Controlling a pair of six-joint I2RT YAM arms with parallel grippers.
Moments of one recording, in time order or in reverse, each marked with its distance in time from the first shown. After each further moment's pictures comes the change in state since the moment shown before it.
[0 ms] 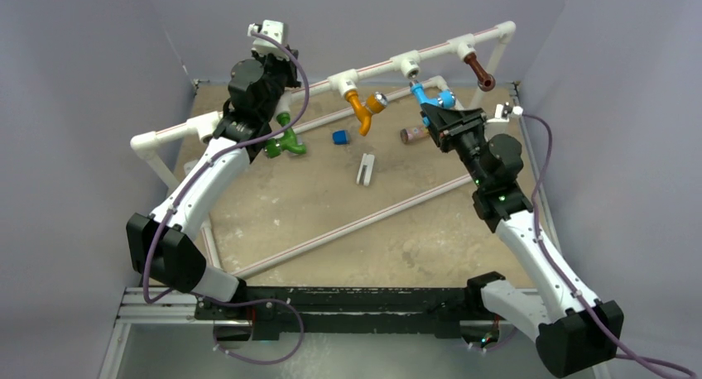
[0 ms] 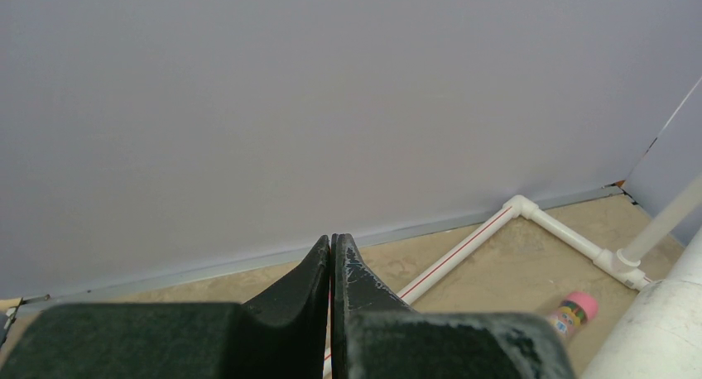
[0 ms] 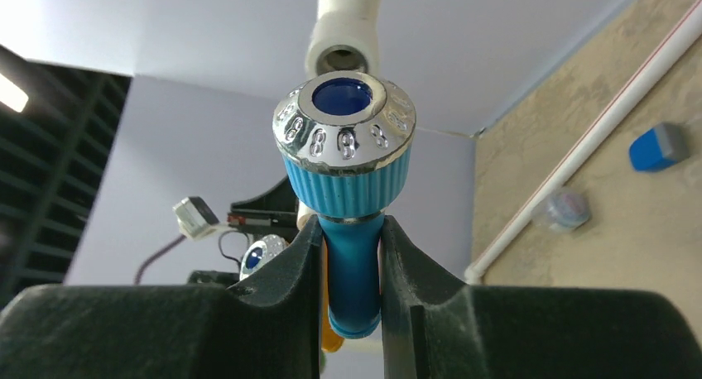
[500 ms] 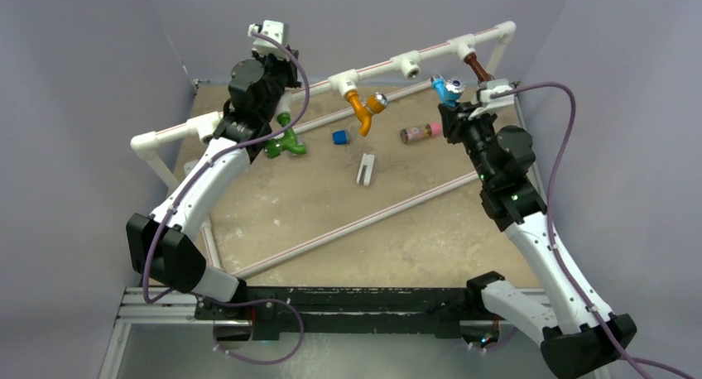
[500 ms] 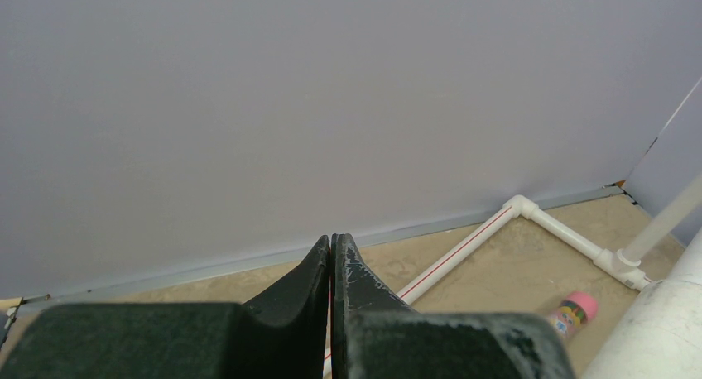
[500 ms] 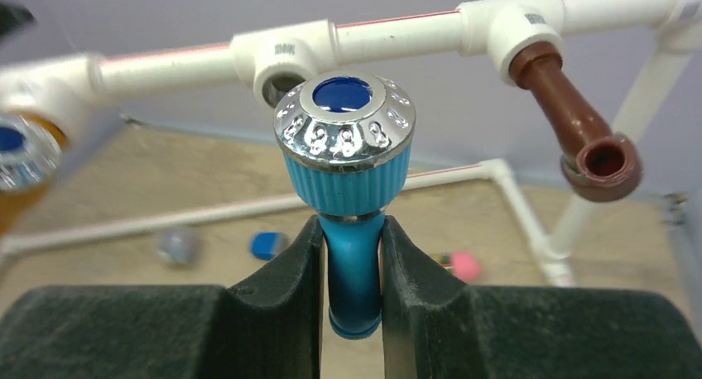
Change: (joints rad) left arm -0.003 0.002 -0.002 0.000 -0.003 0.000; right arm 0.035 -0.024 0.210 -0.236 0.137 -1.298
